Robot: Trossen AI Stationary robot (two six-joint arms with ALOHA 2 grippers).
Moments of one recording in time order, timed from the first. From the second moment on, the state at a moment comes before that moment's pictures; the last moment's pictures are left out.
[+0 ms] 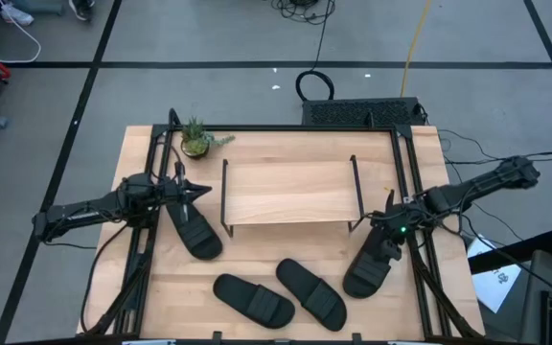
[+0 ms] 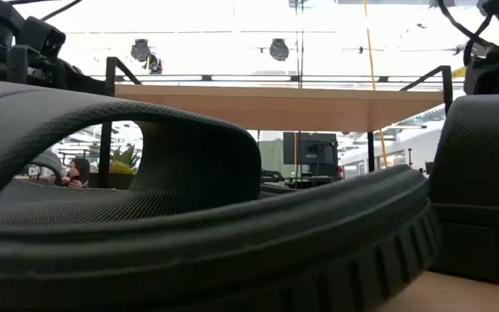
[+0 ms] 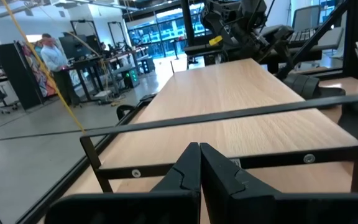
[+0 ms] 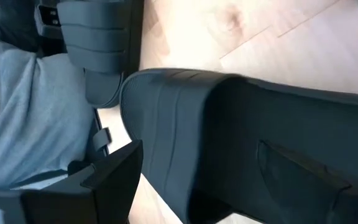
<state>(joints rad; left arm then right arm) 0.25 0.09 0.02 0.04 0.10 0.20 0.34 0.59 0.31 -0.56 -0.35 1.00</state>
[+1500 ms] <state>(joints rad) 0.25 0.09 0.02 0.03 0.10 0.17 0.58 0.63 0.23 -0.31 -0.28 1.00</state>
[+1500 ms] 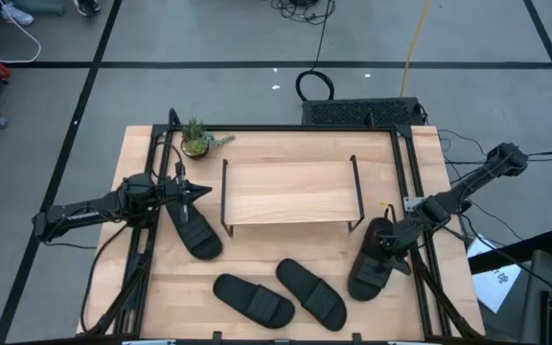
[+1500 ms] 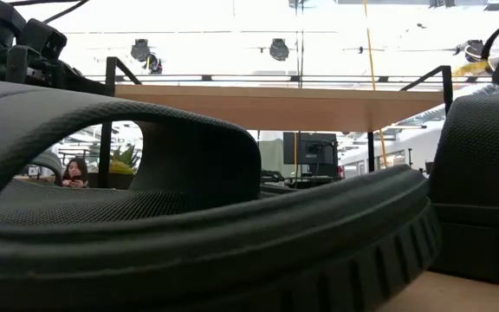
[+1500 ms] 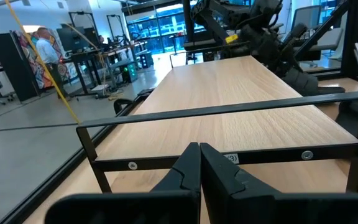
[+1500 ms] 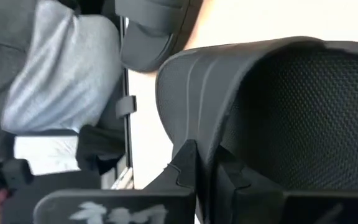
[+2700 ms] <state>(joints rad) 0.25 0.09 0.02 0.02 0.10 0.17 0.61 0.64 1.10 -1.11 0.35 0.37</state>
